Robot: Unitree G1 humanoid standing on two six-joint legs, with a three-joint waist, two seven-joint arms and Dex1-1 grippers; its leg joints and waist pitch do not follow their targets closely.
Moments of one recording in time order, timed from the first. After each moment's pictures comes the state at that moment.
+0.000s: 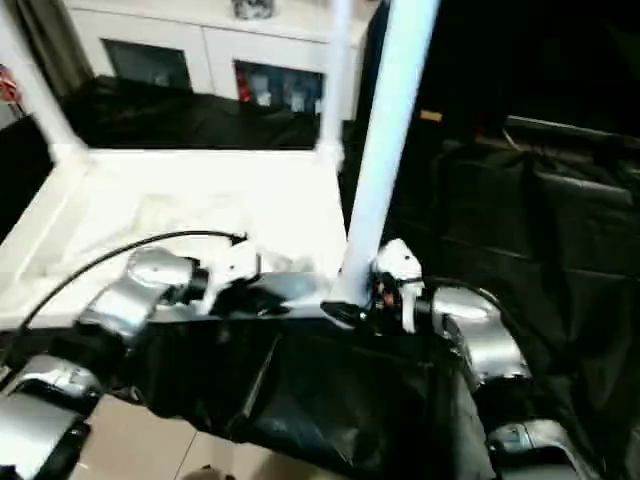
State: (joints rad) left arm -0.68 0.30 -0.28 0.77 0.08 -0.08 -1.28; right arm -0.41 -0.38 0.12 0.52 0.15 0.04 1.14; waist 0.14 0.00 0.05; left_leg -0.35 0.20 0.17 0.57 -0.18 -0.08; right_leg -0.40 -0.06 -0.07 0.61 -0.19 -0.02
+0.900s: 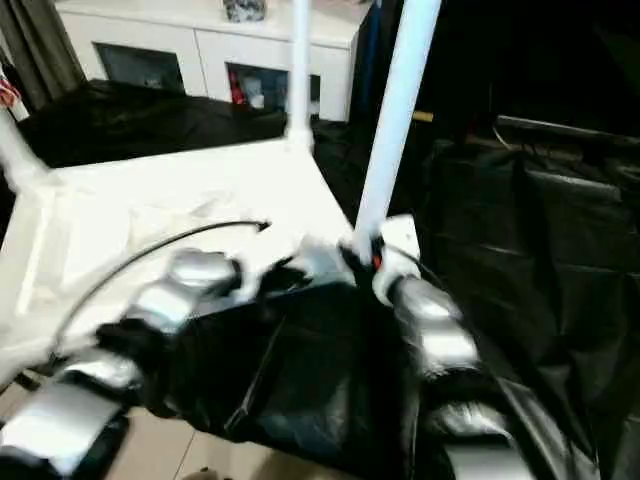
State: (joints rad) left arm -0.75 0.09 -0.26 0.85 0.18 0.05 -0.80; right arm -0.54 -0.09 -0.07 0.74 0.08 0.02 0.30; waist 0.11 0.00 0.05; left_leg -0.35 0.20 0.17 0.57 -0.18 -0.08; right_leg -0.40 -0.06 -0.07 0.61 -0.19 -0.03
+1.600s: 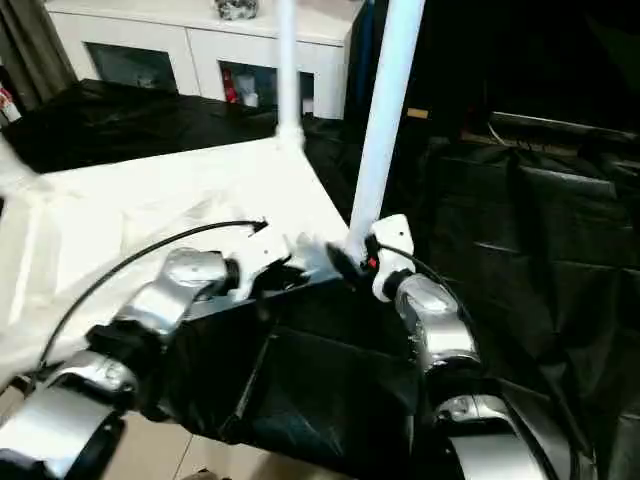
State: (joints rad) left arm -0.70 0.21 -0.27 0.80 0.15 -0.05 -1.01; right arm -0.49 -0.23 0.03 0.71 0.08 -0.07 0.76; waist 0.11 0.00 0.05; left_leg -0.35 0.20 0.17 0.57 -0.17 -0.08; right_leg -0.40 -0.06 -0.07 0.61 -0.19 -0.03
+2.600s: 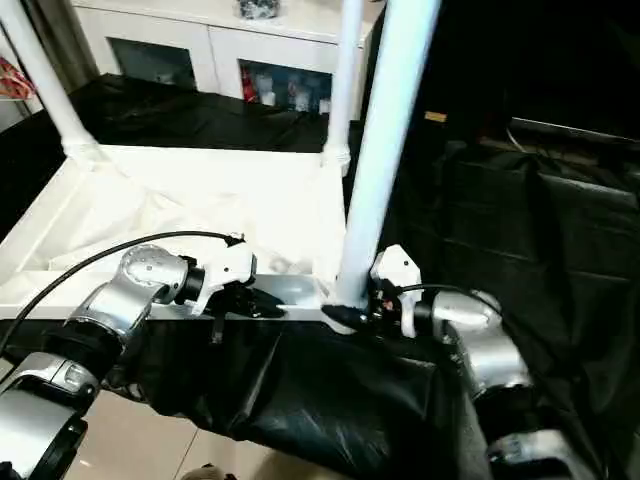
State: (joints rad) left arm -0.69 0.27 -0.27 0.81 0.10 -0.08 -1.18; right arm -0.38 -0.29 0.05 0.52 0.13 0.03 0.95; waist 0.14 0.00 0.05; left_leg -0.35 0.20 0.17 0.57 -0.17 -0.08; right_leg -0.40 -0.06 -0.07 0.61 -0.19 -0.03
